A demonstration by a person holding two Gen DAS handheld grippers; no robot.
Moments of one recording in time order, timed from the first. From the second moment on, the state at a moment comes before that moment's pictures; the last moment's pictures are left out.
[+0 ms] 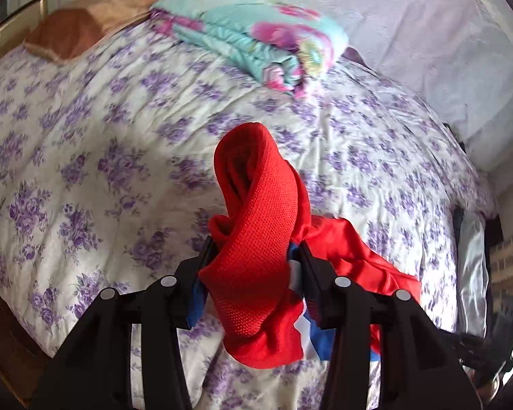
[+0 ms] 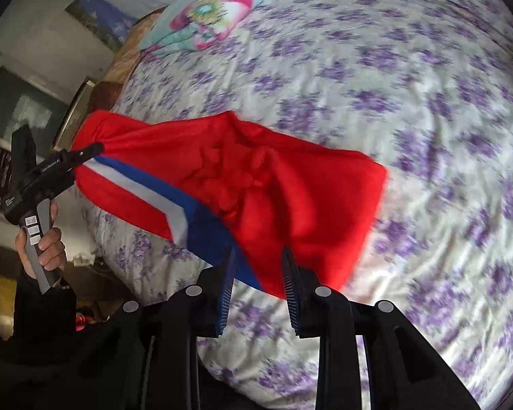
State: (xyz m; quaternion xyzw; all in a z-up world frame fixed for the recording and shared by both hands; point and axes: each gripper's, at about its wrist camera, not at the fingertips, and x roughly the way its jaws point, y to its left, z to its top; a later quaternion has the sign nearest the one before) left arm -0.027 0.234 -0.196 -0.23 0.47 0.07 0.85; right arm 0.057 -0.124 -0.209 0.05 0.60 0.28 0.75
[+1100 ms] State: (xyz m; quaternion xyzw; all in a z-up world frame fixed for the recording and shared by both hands) left arm -0.014 0.190 -0.170 -0.13 0.48 0.08 0.87; right arm 0.121 -0.069 -0.189 0.00 0.58 0.28 0.77
